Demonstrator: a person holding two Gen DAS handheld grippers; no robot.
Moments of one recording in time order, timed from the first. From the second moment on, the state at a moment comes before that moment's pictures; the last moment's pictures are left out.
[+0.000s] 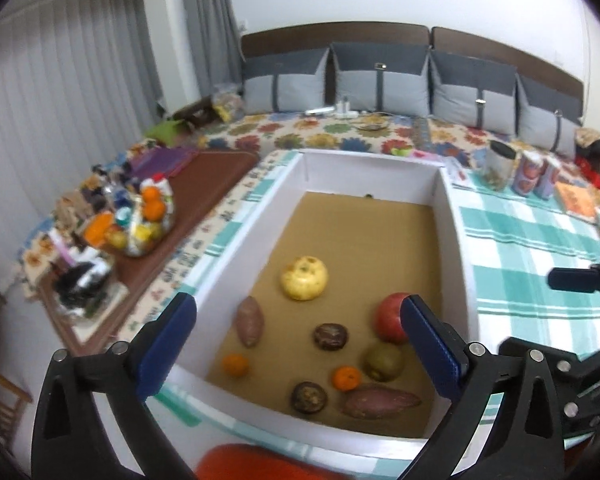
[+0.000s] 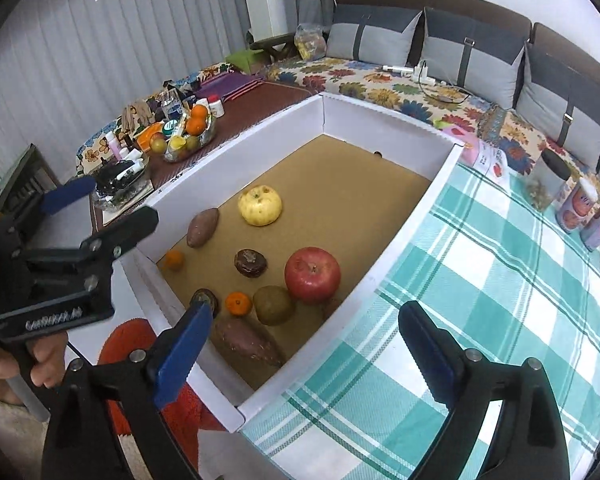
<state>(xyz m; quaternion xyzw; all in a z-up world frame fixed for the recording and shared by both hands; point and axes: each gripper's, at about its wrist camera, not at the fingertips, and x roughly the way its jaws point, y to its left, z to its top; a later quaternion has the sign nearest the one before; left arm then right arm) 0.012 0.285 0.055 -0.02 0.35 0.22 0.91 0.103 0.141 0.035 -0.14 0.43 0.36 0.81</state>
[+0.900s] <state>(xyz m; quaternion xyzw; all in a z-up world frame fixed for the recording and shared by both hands) -0.009 0.268 0.061 -0.01 0.35 0.27 0.90 0.075 0.141 0.061 -0.14 0.41 0.34 0.83</state>
